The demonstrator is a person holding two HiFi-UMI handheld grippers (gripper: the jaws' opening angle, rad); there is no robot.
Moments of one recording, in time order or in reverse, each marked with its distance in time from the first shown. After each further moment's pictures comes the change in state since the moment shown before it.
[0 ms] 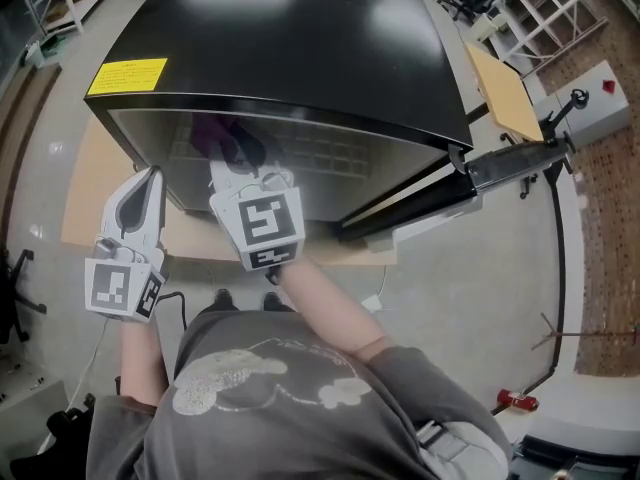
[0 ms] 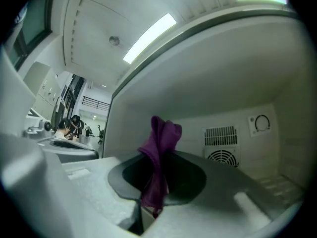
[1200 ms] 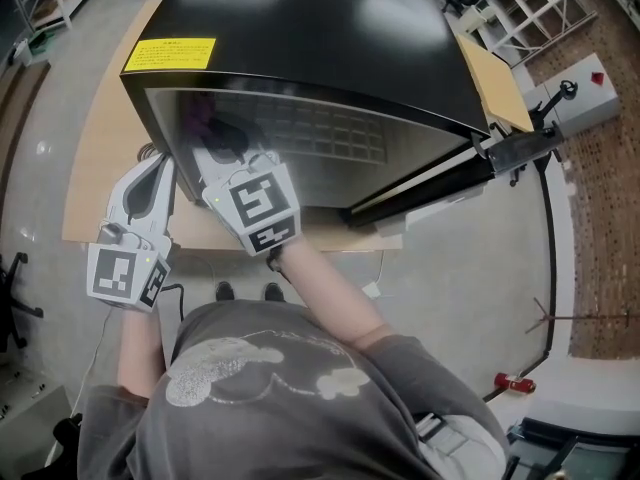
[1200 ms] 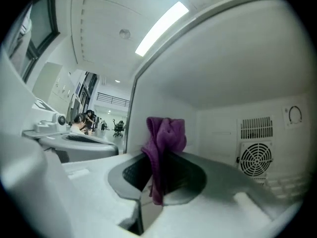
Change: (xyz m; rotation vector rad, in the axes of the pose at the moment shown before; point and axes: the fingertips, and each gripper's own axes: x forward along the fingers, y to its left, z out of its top) left arm -0.009 0.021 -0.003 -0.047 -0.019 -0.091; right arm 0.034 0.065 -0.018 -0.039 0.082 0.159
